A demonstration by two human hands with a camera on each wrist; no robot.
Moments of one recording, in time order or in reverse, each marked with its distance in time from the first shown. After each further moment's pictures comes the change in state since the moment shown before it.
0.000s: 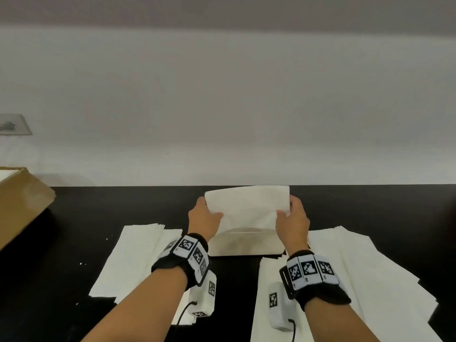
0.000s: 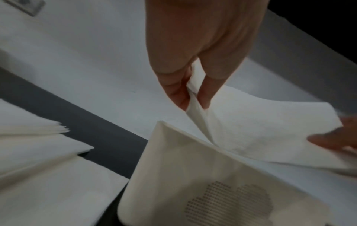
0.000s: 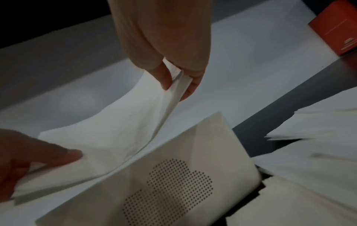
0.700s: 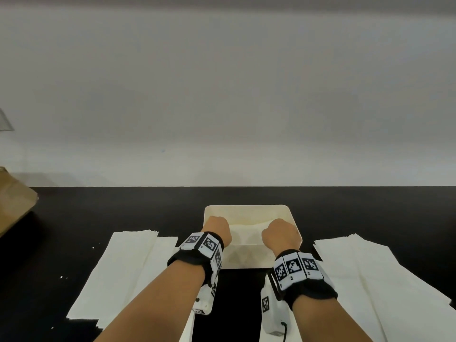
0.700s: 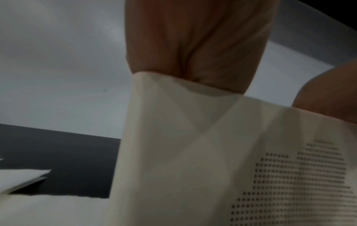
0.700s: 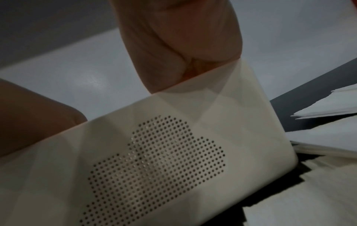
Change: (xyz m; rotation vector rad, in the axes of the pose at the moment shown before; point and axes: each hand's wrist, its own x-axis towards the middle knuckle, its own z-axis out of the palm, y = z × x) left_hand 0.047 -0.007 0.045 1.001 -0.432 0.132; right_hand 0.044 0.029 0.055 -0.792 -0.241 0.113
